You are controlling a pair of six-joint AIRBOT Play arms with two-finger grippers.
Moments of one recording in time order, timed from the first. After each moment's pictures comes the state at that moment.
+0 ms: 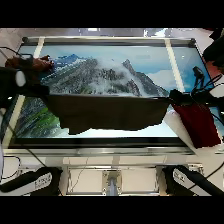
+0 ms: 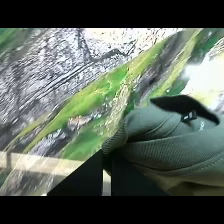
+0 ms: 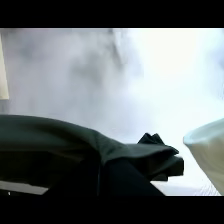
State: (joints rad) left arm -0.02 -1.26 1.26 1.85 -1.17 -1.63; right arm -0.23 -1.11 1.01 -1.07 1.11 1.42
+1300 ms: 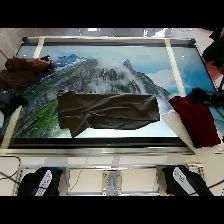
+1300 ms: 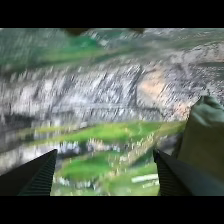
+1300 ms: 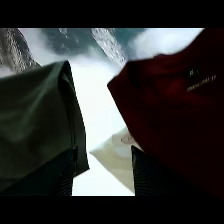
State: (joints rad) left arm 0.21 -0.64 0.74 1.88 -0.86 -2.11; right arm -0.40 -0.89 0.98 -1.26 1.12 1.42
